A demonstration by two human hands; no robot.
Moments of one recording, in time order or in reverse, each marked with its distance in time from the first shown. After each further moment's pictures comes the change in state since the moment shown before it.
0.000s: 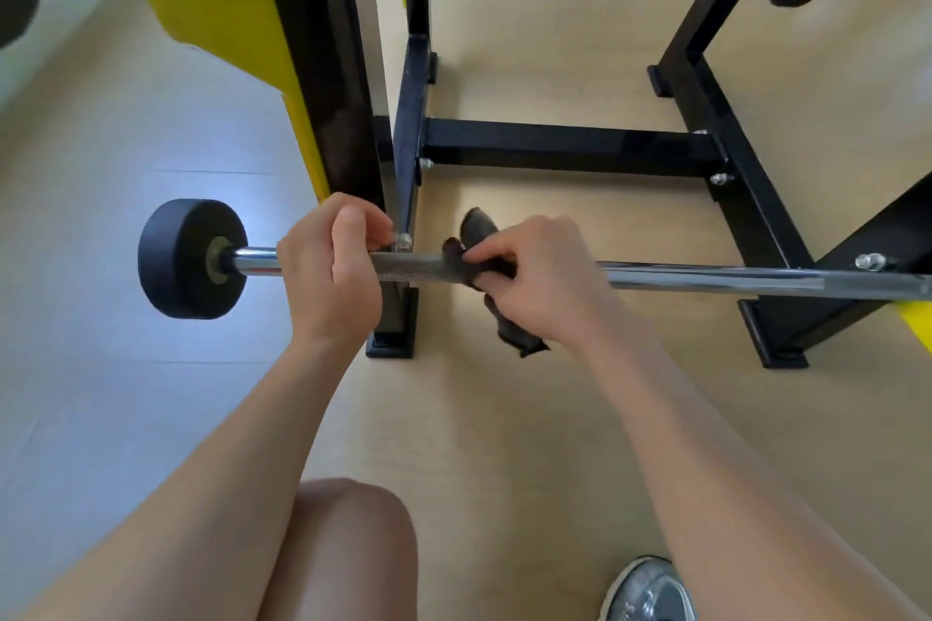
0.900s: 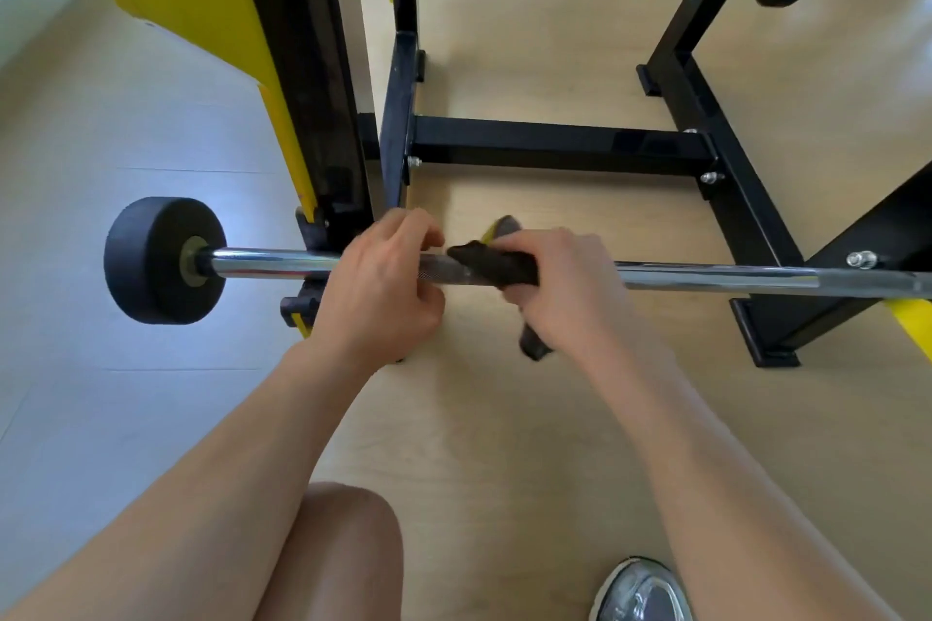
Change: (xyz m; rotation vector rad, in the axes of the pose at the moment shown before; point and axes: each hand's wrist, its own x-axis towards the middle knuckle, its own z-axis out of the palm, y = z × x) left_hand -0.003 -0.017 0.026 0.424 -0.459 0.389; right_hand -0.012 0.018 0.003 -0.103 0.020 0.152
